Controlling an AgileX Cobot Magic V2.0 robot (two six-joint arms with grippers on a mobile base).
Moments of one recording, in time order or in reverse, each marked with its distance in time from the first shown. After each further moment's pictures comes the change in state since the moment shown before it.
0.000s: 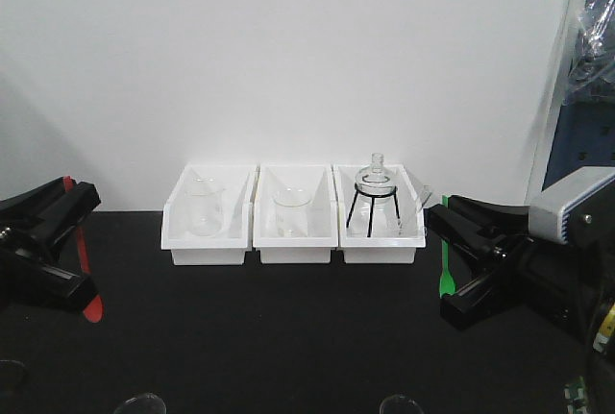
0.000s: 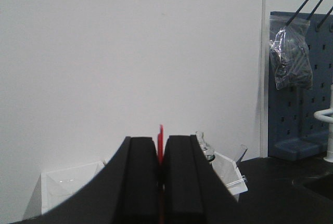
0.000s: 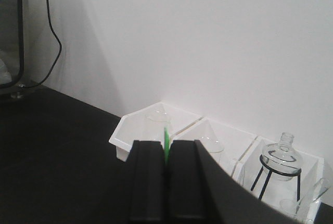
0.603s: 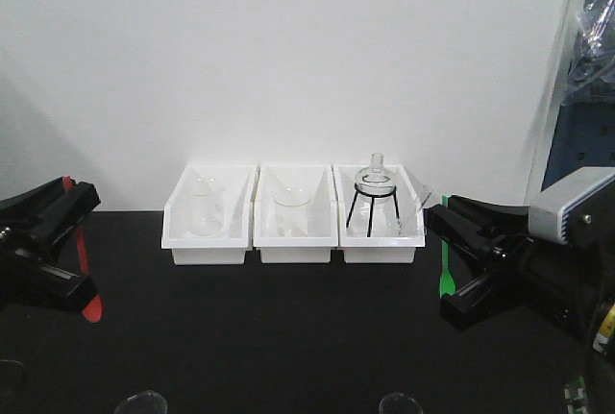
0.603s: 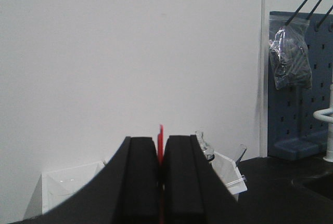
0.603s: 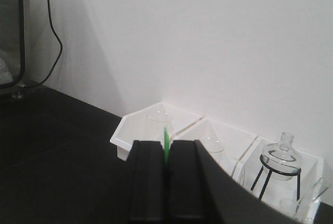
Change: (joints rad) left arm 0.000 0.000 0.000 0.001 0.000 0.000; right arm 0.000 0.000 0.000 0.000 0.001 0.000
